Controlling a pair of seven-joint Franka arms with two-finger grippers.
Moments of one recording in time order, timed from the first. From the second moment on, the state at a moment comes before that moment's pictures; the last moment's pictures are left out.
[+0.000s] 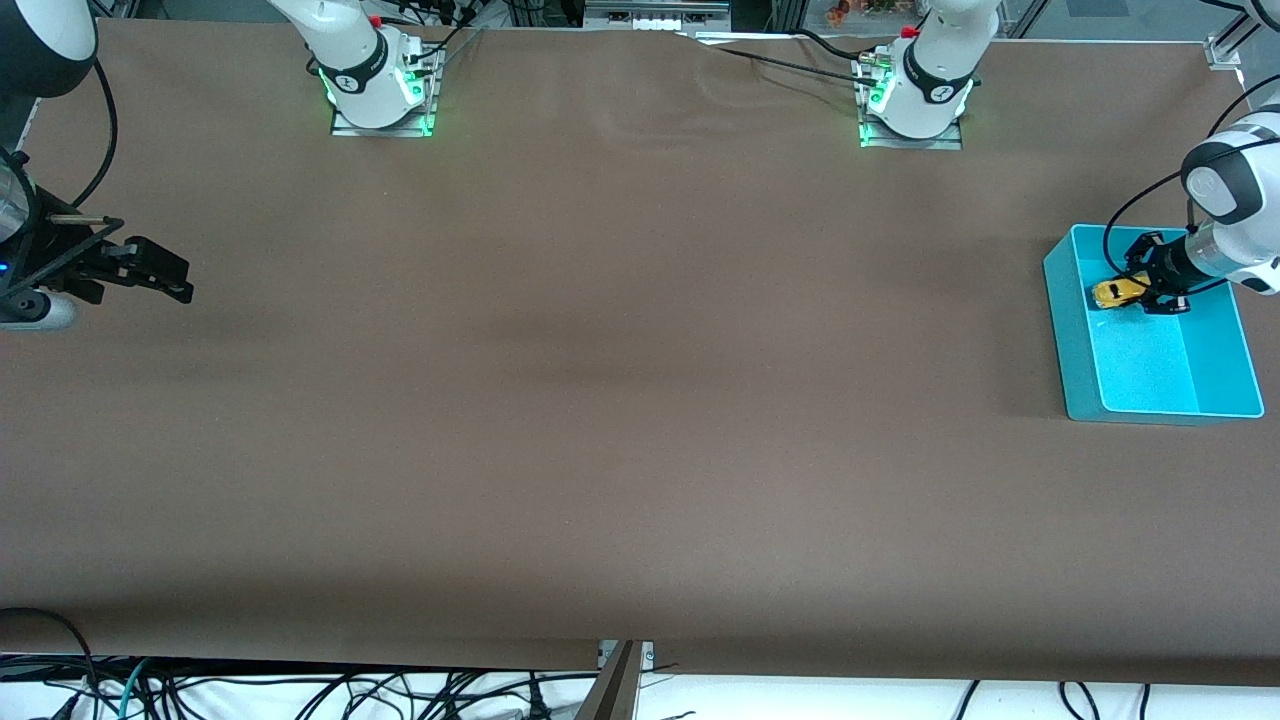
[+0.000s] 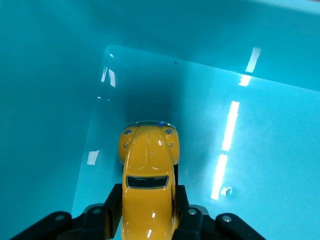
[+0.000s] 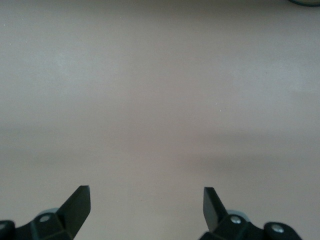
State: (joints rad) left arm 0.63 0.30 0.00 -2.32 0.09 2.54 -1.24; right arm -0.04 0.14 0.07 -1.48 -0.04 1.63 0.01
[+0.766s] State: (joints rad) left arm 0.63 0.23 -0.05 -2.15 0.12 2.26 -1.19; right arm -0.04 0.14 0.07 -1.48 -0.04 1.63 0.01
